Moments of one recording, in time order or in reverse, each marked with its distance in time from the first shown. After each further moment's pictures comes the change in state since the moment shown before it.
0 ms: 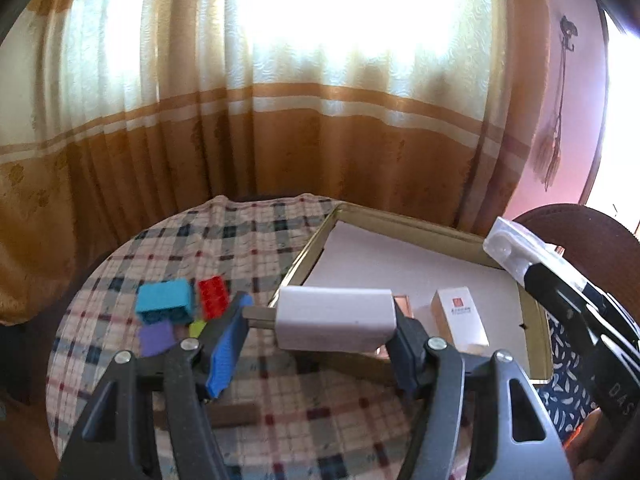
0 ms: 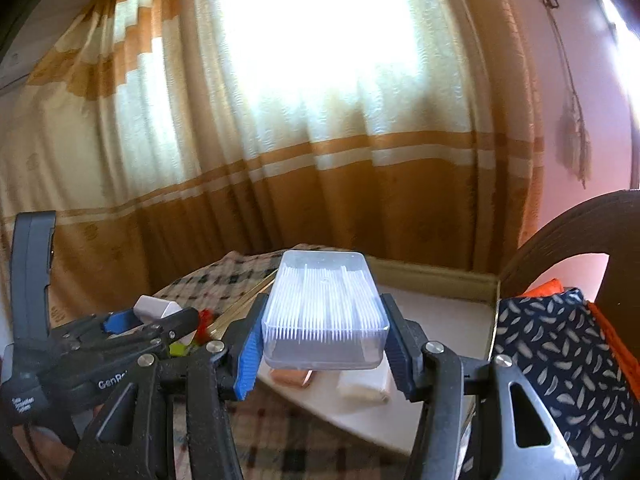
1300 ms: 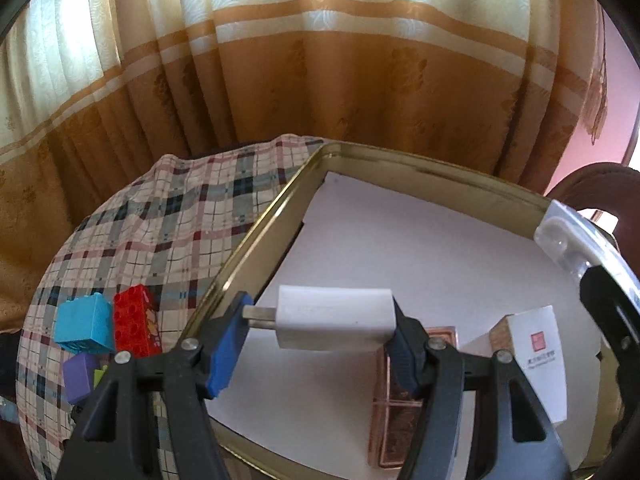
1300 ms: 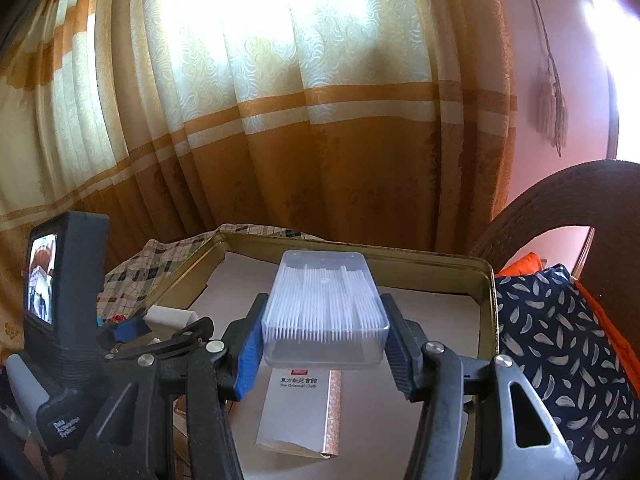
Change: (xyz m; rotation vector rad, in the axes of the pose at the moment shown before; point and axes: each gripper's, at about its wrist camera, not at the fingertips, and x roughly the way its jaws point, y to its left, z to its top) left arm 0.128 -0.036 0.005 0.045 0.205 0.089; right arm 0.081 -0.036 -0.006 0.055 0.111 -0.183
